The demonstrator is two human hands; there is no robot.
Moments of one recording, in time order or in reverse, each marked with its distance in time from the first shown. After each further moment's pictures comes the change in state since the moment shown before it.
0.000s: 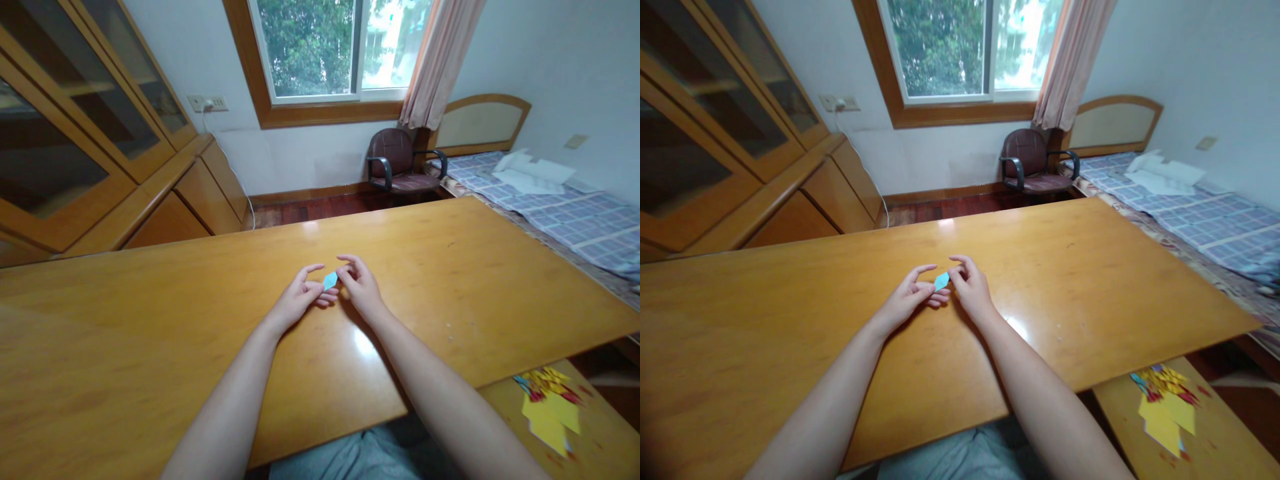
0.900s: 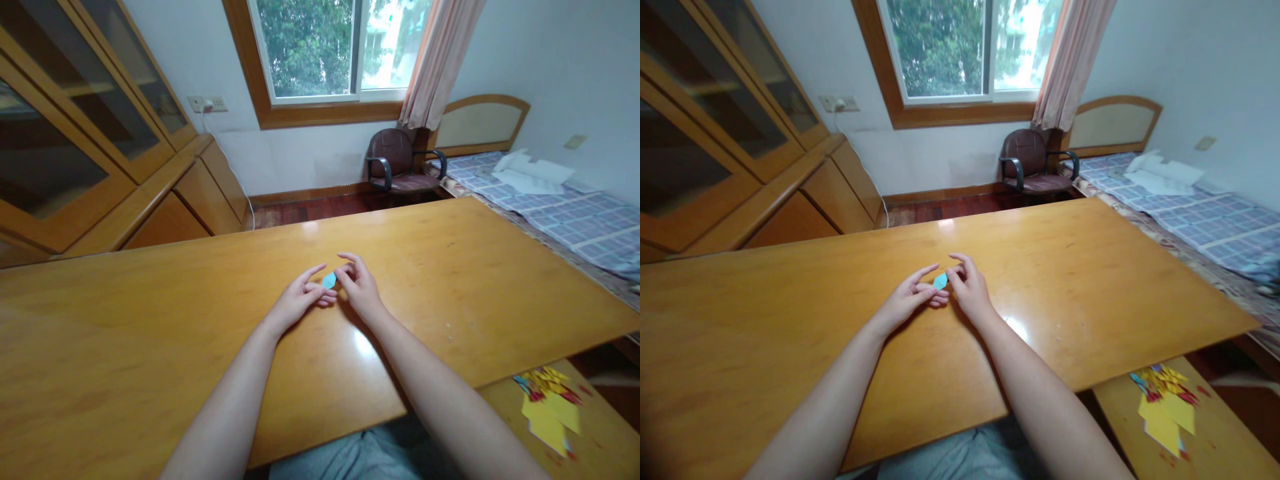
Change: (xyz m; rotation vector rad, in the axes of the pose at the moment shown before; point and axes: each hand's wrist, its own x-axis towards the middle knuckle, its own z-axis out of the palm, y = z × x) left_hand 0.001 0.000 -0.001 0.004 -0.006 -0.037; right_hand -0.001 0.003 -0.001 -0.045 -0.015 -0.068
